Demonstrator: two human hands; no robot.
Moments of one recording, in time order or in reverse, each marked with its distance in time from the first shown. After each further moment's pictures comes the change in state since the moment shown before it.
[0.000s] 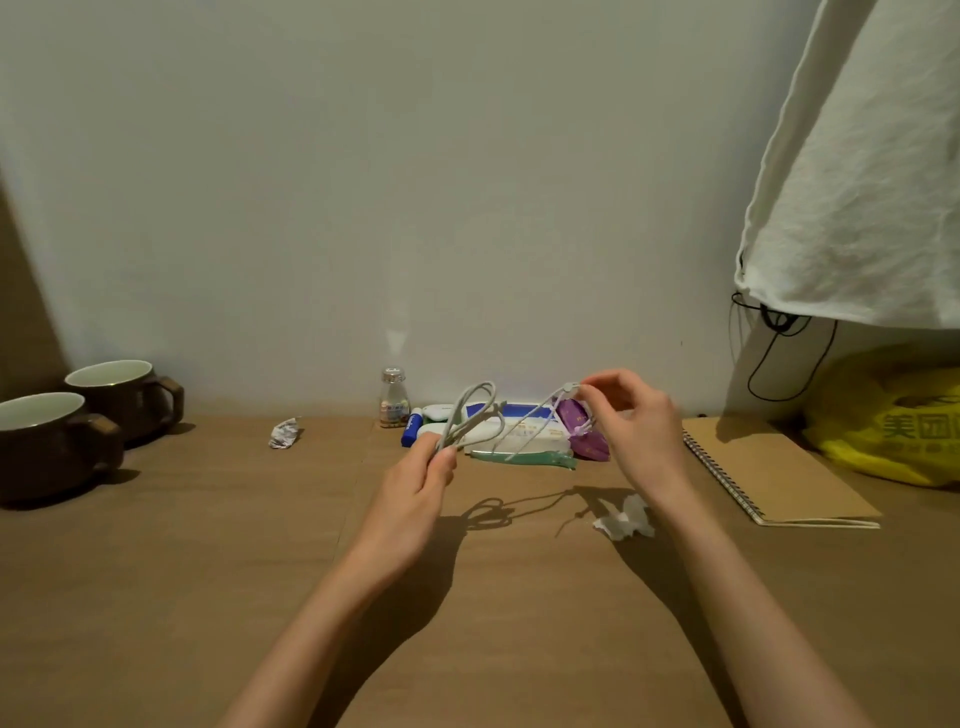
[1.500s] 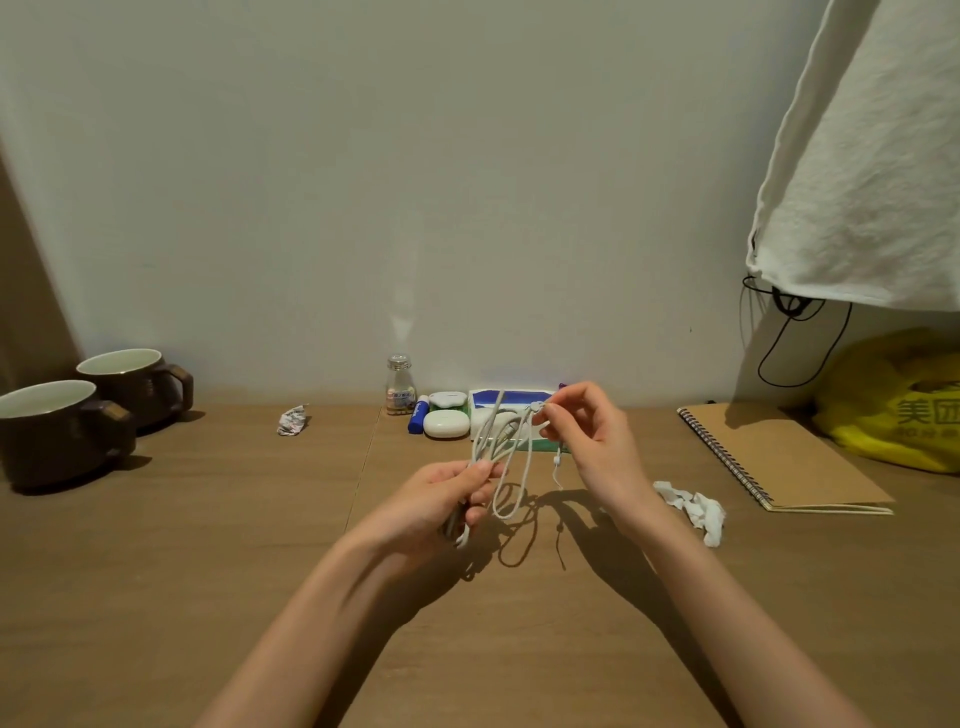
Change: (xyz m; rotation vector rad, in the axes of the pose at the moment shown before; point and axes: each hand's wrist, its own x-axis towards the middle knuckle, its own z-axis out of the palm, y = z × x) left_hand -0.003 0.009 0.002 -0.698 -0.448 -0.447; right_hand -0.032 -0.013 0.033 0.406 -0.184 0.164
